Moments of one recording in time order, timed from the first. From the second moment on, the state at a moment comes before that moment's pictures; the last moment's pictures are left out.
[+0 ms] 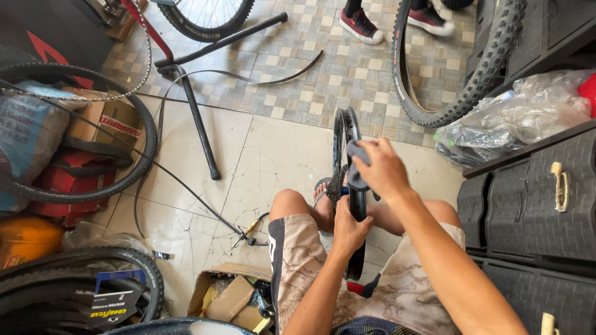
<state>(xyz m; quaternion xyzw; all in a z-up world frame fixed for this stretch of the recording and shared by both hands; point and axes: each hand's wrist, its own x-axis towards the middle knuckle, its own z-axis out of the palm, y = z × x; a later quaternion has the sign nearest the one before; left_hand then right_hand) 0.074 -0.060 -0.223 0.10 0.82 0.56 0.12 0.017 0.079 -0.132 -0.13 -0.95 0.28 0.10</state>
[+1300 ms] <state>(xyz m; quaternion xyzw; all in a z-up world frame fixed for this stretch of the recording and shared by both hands) 0.067 -0.071 -0.279 0.21 0.78 0.59 0.03 0.083 0.045 -0.127 -0.12 -0.95 0.28 -0.11</state>
